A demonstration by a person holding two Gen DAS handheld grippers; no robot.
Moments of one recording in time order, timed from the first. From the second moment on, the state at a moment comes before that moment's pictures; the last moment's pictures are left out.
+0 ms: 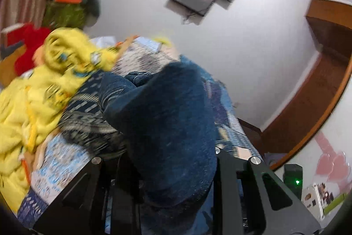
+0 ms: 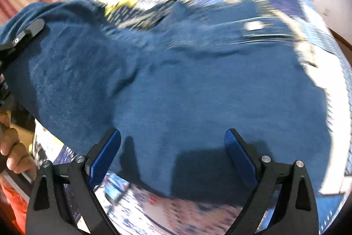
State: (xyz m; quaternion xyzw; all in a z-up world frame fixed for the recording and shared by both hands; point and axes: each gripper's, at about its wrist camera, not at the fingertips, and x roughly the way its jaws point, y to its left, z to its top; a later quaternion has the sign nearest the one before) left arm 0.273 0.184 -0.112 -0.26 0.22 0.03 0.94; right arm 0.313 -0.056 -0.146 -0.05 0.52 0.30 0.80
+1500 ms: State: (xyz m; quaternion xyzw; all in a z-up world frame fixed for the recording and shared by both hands) left arm 0.294 -0.071 -0.128 0.06 0.40 -0.20 0.89; right arm 0.265 -0.264 -0.078 0.05 0.43 0.13 0.89
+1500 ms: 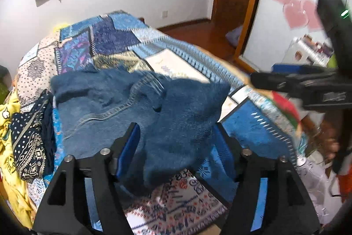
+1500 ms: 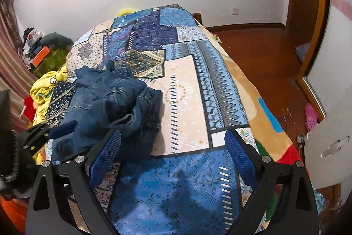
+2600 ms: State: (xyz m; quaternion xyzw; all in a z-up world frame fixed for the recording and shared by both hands) left arm 0.303 0.072 -0.187 -0.05 0.46 -0.07 0.88; right arm 0.292 -0.204 -0.133 -0.08 0.49 0.22 0.84
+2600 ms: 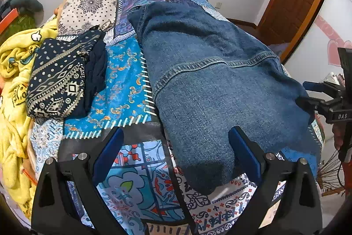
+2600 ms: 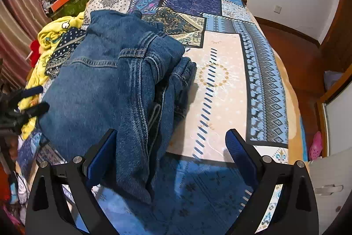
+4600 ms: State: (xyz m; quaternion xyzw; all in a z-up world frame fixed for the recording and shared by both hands) left arm 0.366 0.056 -0.192 0.04 0.49 -0.10 0.87; right arm 0.352 -0.178 -0.152 -0.10 0.51 0.24 0.82
